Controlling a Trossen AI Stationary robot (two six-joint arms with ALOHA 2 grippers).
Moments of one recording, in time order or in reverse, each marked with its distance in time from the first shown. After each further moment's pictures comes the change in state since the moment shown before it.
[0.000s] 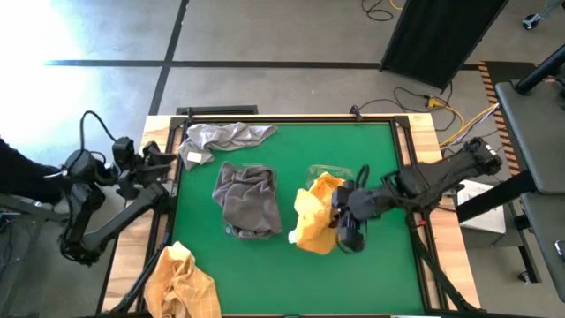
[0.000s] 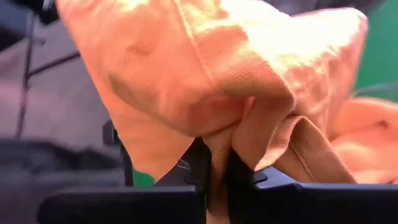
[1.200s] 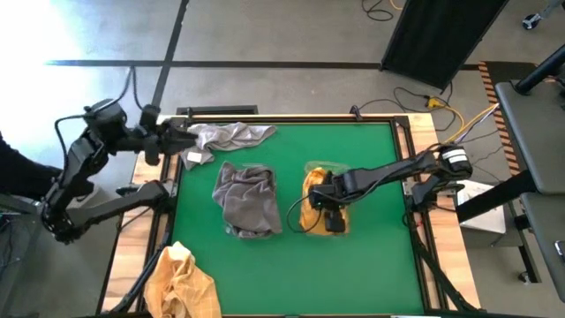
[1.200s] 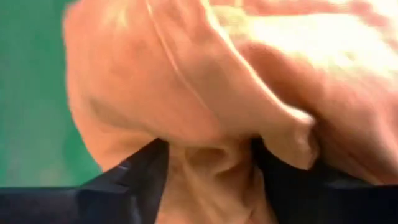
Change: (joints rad) left arm -0.045 0.568 0.380 -0.158 -0.016 0.100; right arm -0.311 0.287 -0.343 0.092 -0.138 -0.555
